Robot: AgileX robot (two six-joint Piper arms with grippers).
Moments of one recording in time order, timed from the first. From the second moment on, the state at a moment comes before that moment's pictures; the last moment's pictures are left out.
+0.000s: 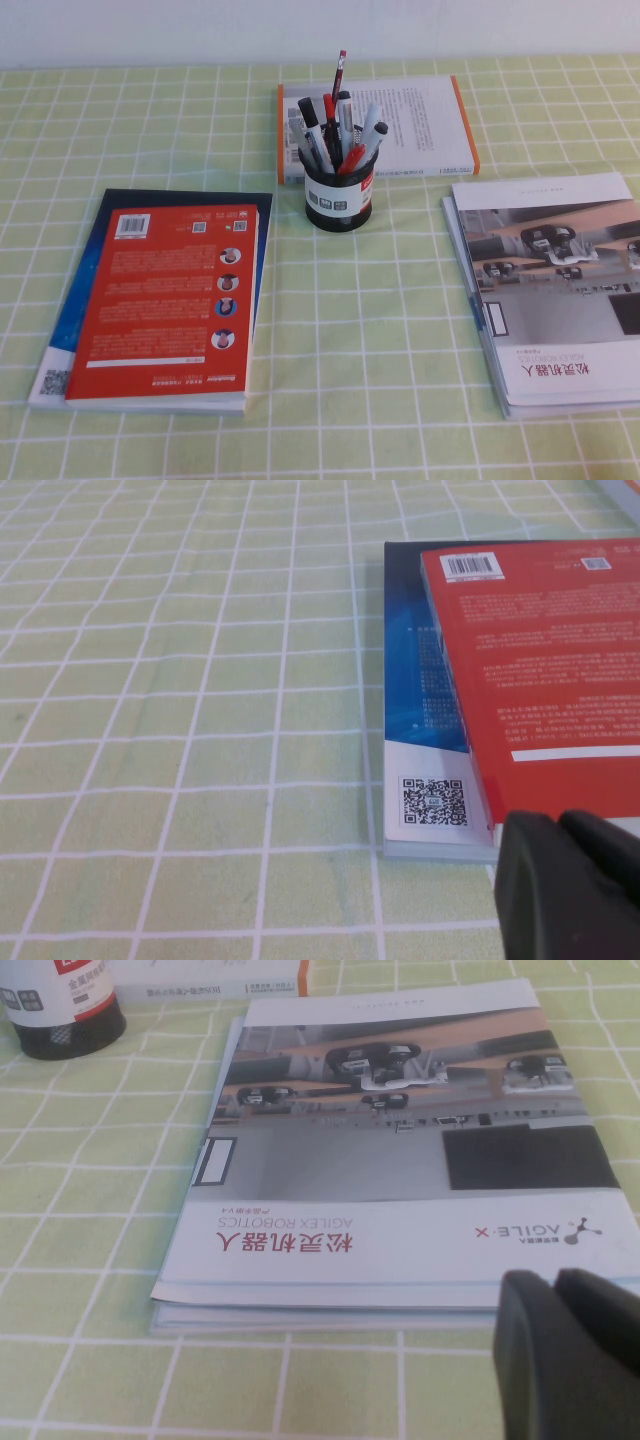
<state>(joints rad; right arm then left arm) 0.07 -0.01 0.03 0.24 0.39 -0.13 0.00 -0.02 0.03 -0.07 0.39 0.16</state>
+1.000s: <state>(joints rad) 0.07 -0.01 0.03 0.74 0.22 -0.13 0.00 -0.02 0.03 -0.07 0.39 0.16</state>
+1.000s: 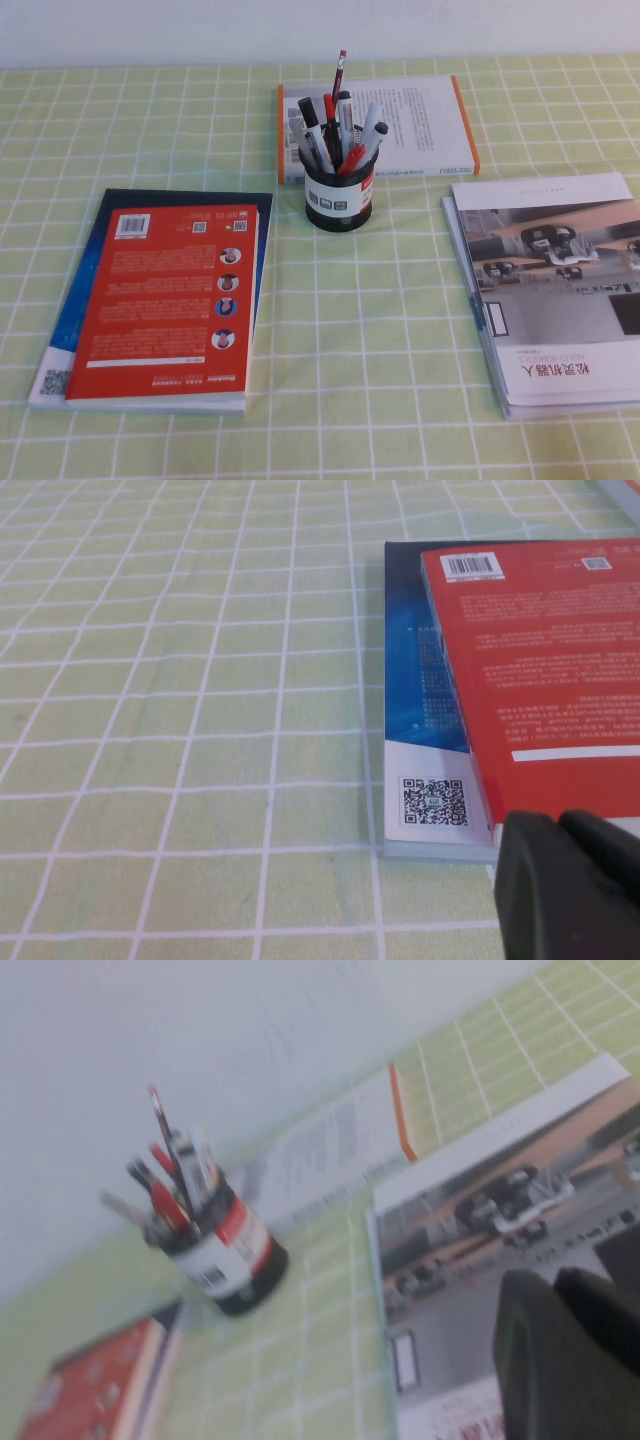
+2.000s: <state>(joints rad) 0.07 0.66 -0.44 1.04 0.36 -0.66 0.00 -0.02 0.03 -0.07 0.39 0.16</state>
